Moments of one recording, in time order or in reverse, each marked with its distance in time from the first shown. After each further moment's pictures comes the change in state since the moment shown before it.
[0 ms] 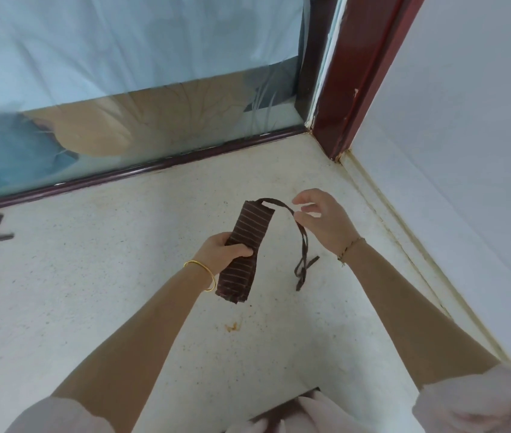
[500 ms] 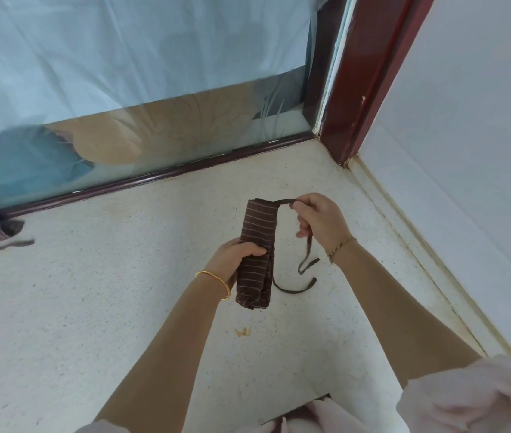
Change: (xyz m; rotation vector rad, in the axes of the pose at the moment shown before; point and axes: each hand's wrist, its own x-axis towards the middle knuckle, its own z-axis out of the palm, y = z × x) left_hand -0.023 0.010 0.005 -0.389 -0.115 -0.046; right_hand 0.011 -0.016 0.020 0.333 0.047 0.151
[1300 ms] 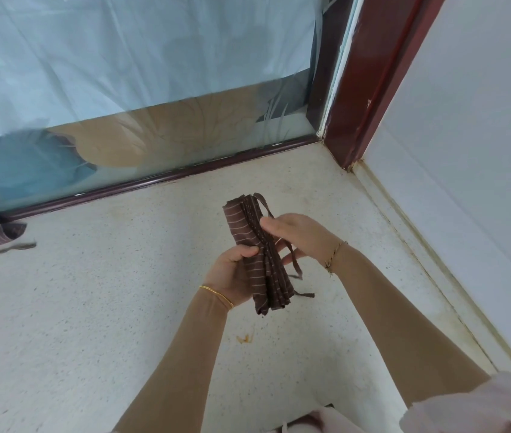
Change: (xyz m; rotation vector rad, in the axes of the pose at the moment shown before) left_hand 0.006 -0.011 -0.002 -0.502 -0.371 0.033; right_hand -0.010 -0.025 0.016 -0.184 -0.470 0.096
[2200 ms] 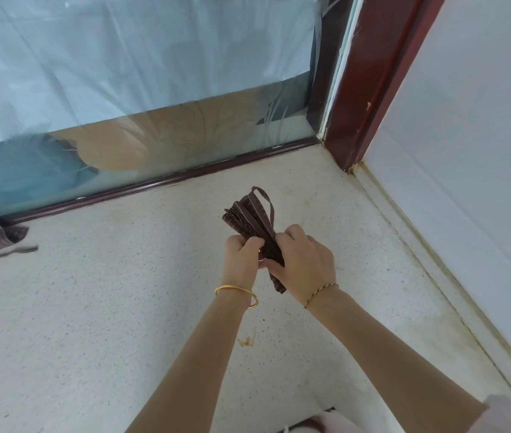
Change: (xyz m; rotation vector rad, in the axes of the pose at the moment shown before) left_hand 0.018 -0.003 0.028 0.471 0.661 0.323; right_hand -0.013 0.029 0.041 -0.933 0.531 -0.189
